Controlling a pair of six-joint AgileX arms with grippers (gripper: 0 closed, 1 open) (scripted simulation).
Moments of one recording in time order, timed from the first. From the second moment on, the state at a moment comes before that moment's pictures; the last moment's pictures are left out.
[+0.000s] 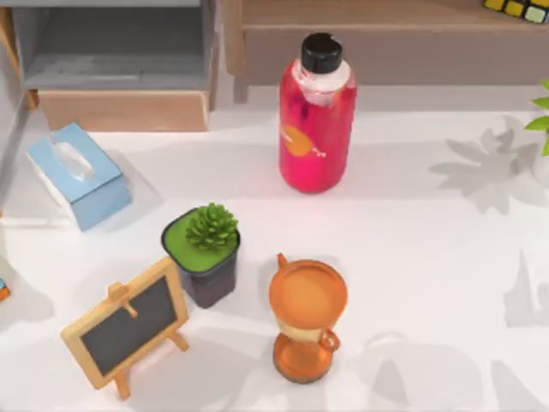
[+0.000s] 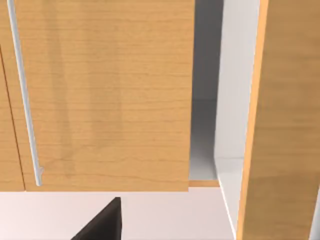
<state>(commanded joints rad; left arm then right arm) 0.66 2.02 0.52 1.49 0.70 1.59 0.00 0.00 0.00 0.00 0.00 0.00</state>
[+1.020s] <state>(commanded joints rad) 0.66 2.02 0.52 1.49 0.70 1.59 0.00 0.00 0.00 0.00 0.00 0.00</state>
